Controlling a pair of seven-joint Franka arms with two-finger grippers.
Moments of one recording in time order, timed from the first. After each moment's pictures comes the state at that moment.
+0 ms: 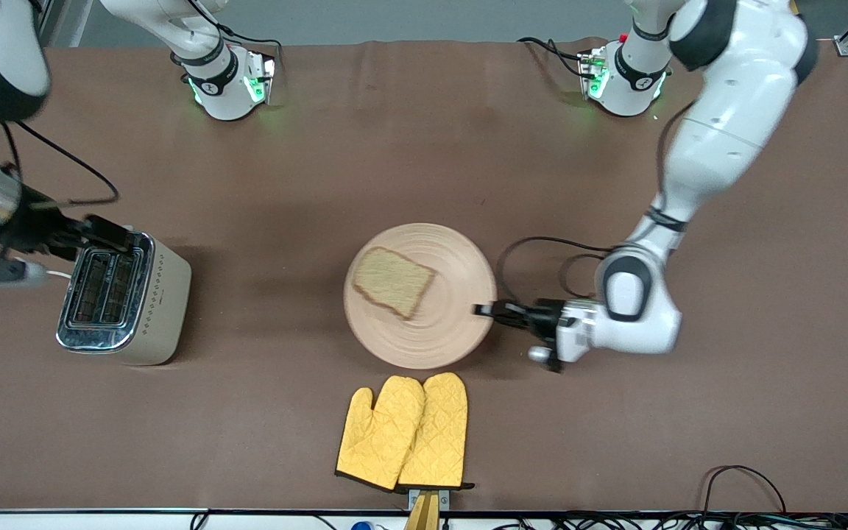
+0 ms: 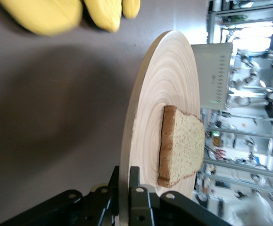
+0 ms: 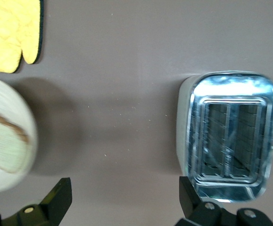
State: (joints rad) left arm -0.17 0.93 -0.37 -1.45 -1.09 2.20 0.57; right arm 0.11 0.22 -0.05 -1.52 0.11 1.71 0.06
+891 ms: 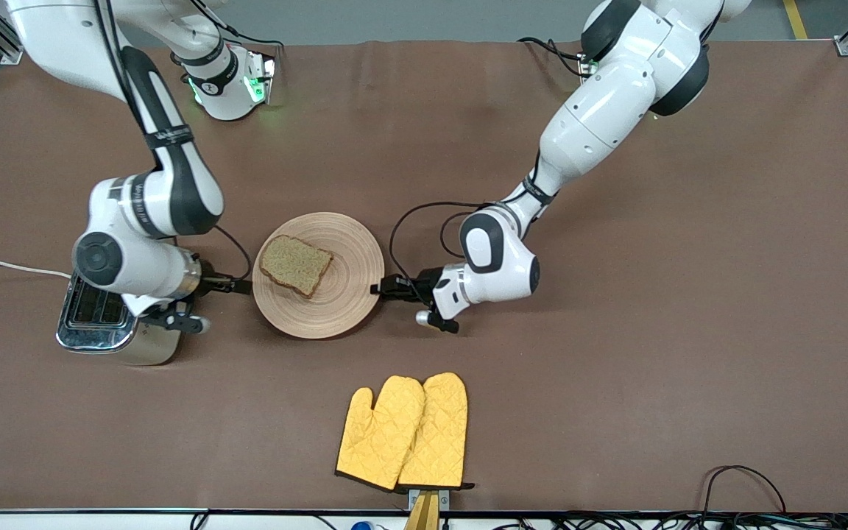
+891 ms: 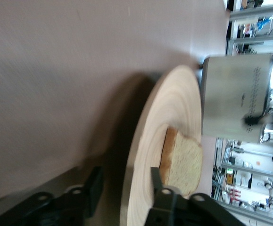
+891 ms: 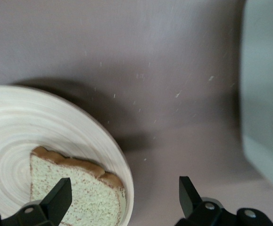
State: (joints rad) left arm -0.44 1.06 -0.36 -1.32 -1.31 2.53 0.56; right arm 0.24 0.38 -0.05 -1.94 0.15 2.12 0.31
